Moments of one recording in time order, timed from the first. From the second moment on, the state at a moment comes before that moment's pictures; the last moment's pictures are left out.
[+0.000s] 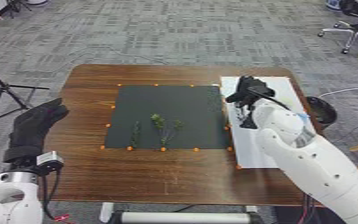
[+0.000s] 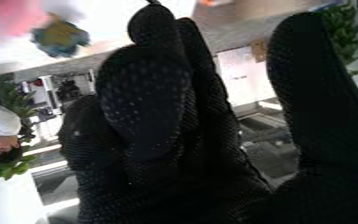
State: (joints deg) left arm 119.4 -67.4 -107.2 -110.3 59.6 2.0 13.6; right arm -66.4 -52.6 51.2 -94.0 -125.0 -4.8 33.2
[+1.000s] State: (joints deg) left arm 119.6 -68.0 -107.3 -110.3 59.6 1.8 13.6; right arm -68.5 -54.4 49.5 -89.7 -127.8 0.9 34.3
